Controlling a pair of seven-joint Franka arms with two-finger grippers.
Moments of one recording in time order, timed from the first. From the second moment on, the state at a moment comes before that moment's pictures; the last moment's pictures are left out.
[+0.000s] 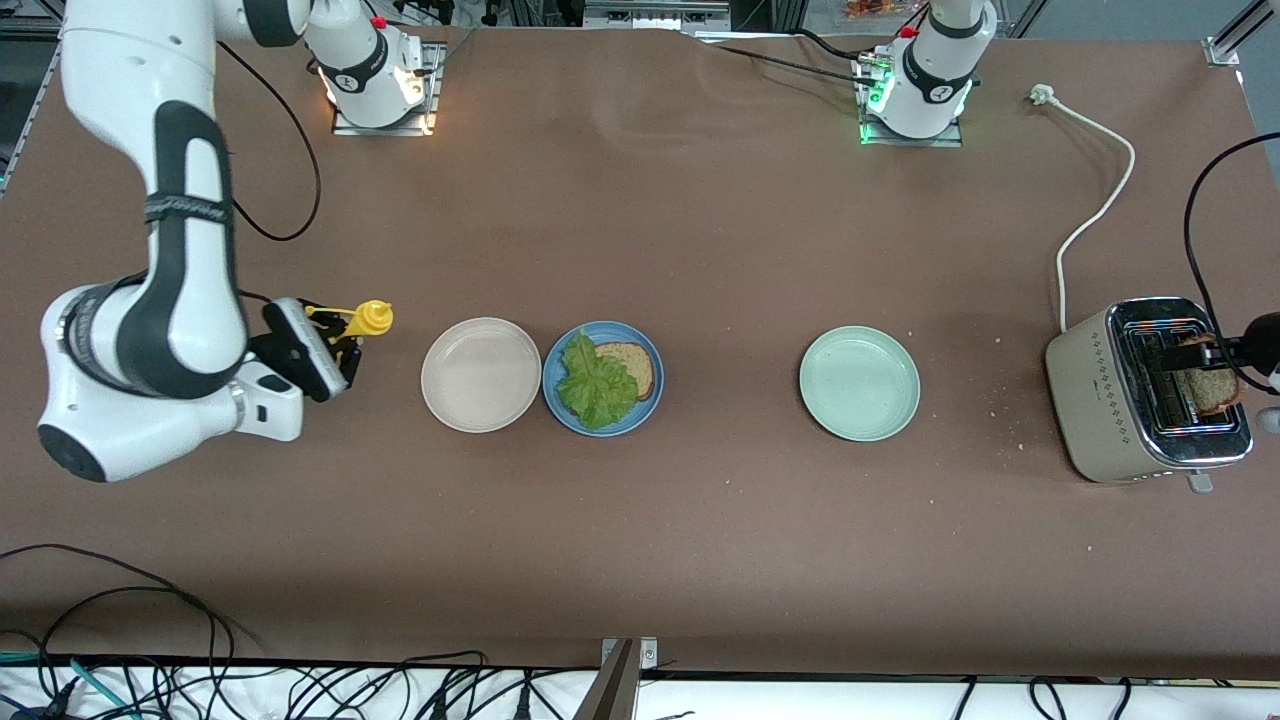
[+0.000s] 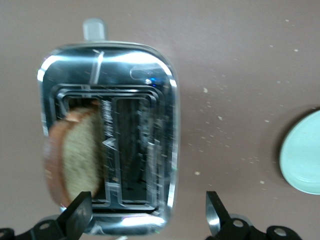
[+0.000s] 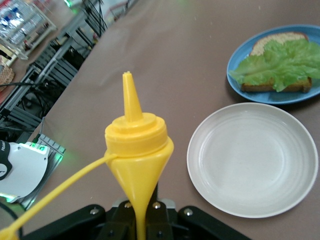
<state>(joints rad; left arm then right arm) 0.23 0.43 0.08 -1.46 0.02 1.71 0.20 0.27 0.78 -0.37 -1.16 0.64 1.15 -1.99</state>
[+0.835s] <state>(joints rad) 0.34 0.50 0.09 -1.45 0.08 1.75 0.42 0.15 0.92 -0.36 -1.30 0.83 1.16 -2.45</state>
